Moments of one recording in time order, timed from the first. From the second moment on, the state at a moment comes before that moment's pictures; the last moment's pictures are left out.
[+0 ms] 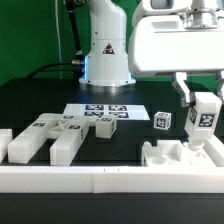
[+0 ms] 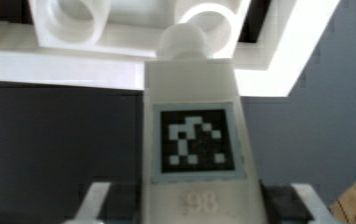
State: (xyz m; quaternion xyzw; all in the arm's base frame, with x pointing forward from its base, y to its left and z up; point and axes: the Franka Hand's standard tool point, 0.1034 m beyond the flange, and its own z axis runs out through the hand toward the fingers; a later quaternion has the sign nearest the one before) arm 0.638 0.100 0.119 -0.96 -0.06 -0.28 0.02
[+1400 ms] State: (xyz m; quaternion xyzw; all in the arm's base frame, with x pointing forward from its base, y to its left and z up) arm 0.630 0.111 0.086 -0.96 -0.07 -0.26 0.02
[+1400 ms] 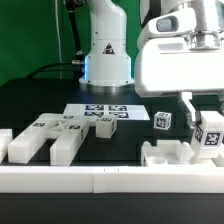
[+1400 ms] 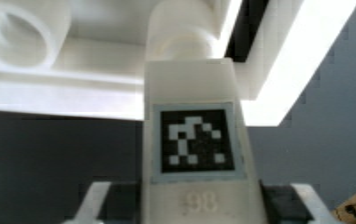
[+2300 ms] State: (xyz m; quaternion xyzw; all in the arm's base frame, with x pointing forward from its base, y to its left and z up) arm 0.633 0.114 0.085 -0.95 -0.08 -0.29 0.02
